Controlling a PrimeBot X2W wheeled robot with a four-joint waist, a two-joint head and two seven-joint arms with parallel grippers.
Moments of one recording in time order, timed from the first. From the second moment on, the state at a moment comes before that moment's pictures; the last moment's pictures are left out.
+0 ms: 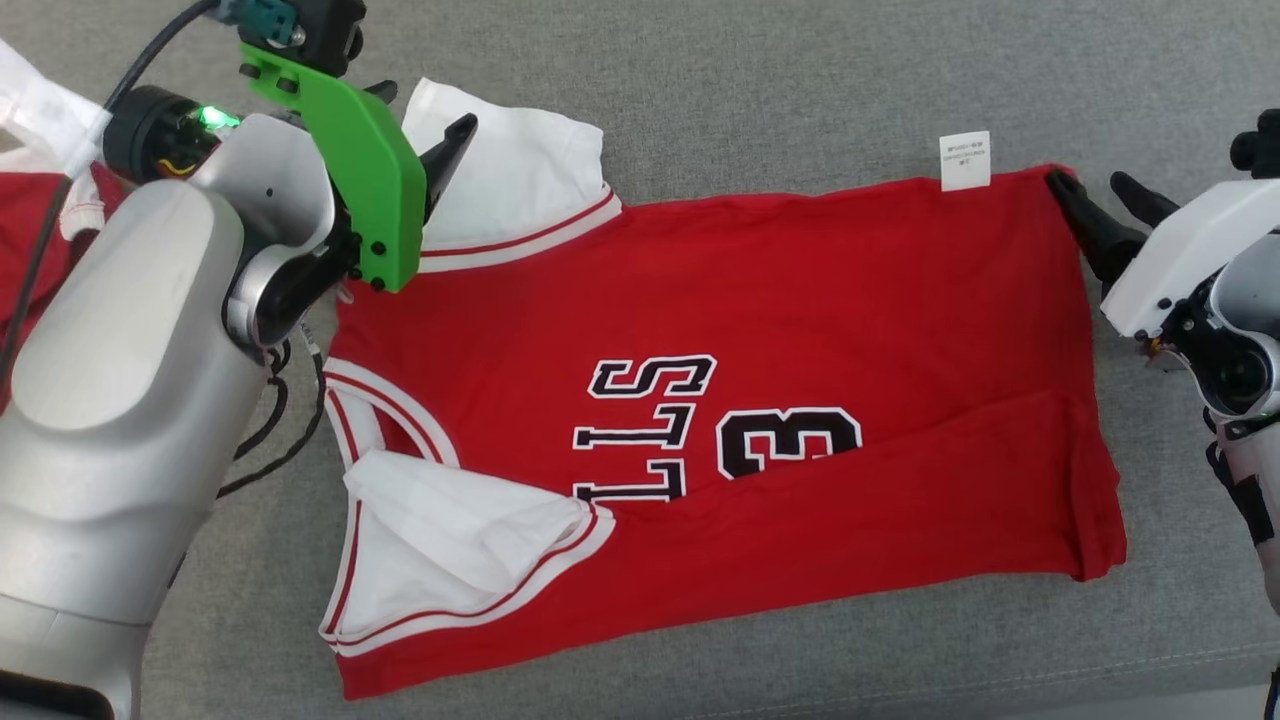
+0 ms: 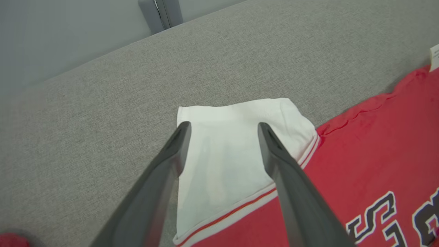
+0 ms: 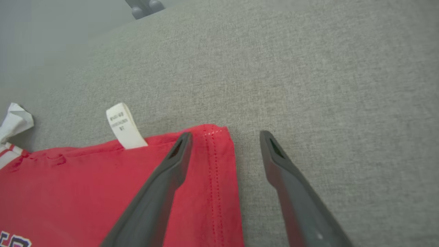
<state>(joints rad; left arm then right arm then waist) -0.98 0.36 -0.61 0.41 -0.69 -0.13 0.57 -0.63 -0.41 0.12 0.39 0.72 0.13 0.37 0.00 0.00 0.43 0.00</state>
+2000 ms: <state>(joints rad) -1.31 0.48 -0.95 0.79 -1.05 -0.13 0.64 -0.88 -0.44 0.37 0.34 0.77 0.13 0.68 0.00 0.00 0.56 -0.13</state>
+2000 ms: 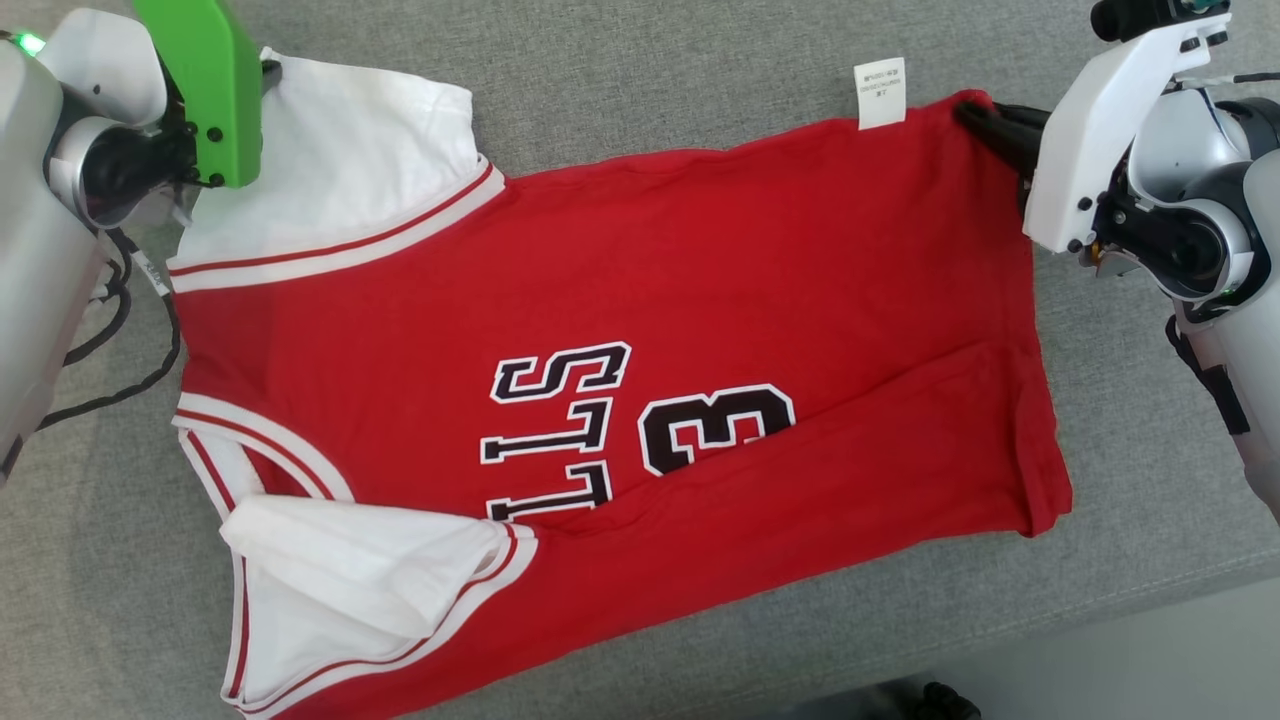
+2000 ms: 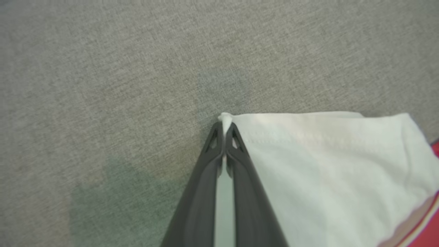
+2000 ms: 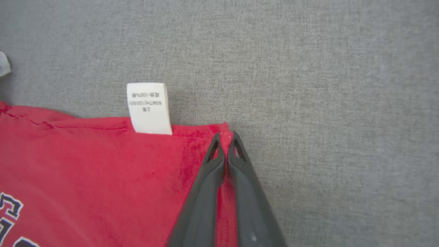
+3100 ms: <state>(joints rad) -1.26 0.53 -1.07 0.74 -1.17 -0.13 0.52 -0.79 -0.45 0.37 0.46 0.77 0.13 0.51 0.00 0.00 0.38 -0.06</state>
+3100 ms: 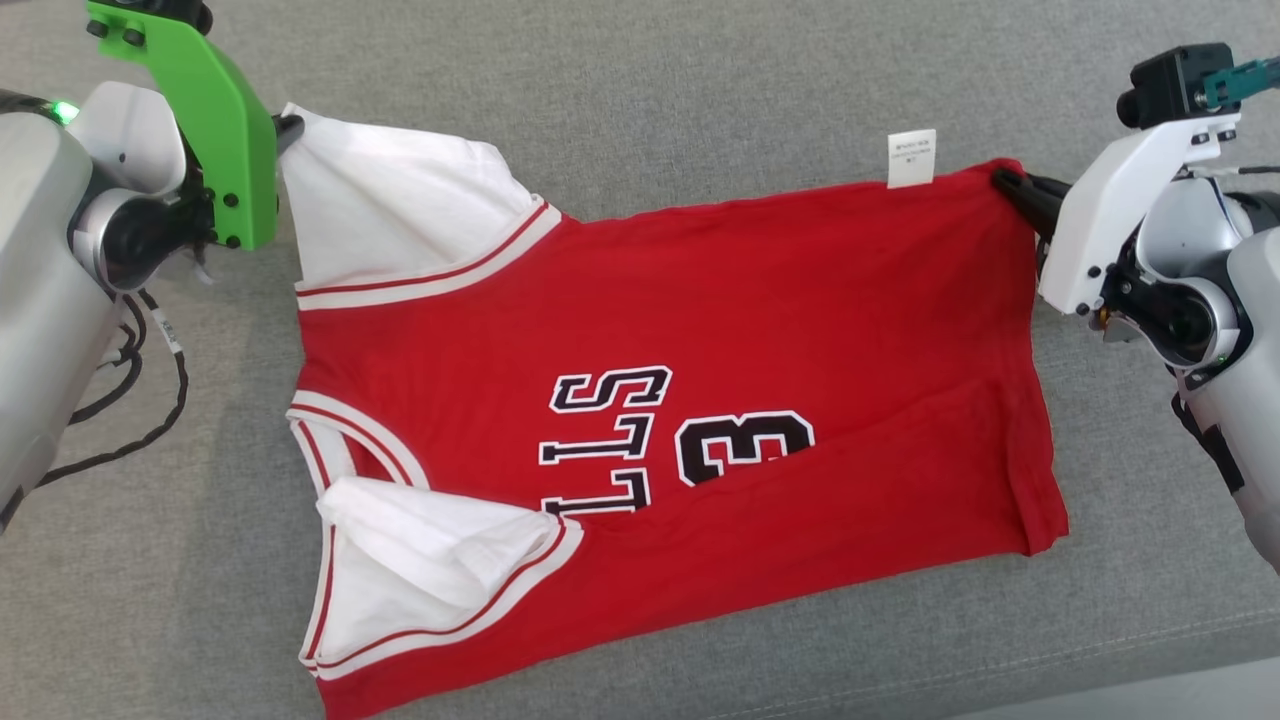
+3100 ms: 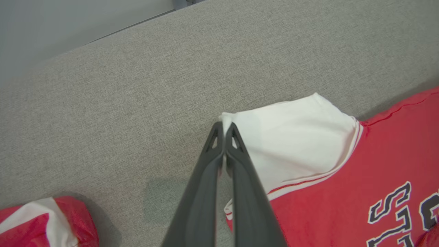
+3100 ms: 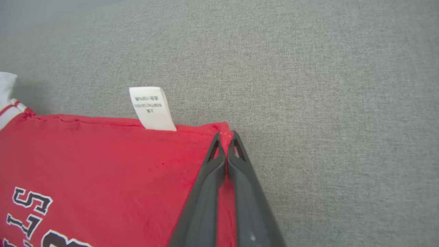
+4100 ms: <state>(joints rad) -1.08 0.69 -1.17 0.50 -1.41 -0.12 0.81 -0.73 -0.52 0.54 0.56 0.83 0.13 0.48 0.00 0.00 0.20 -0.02</state>
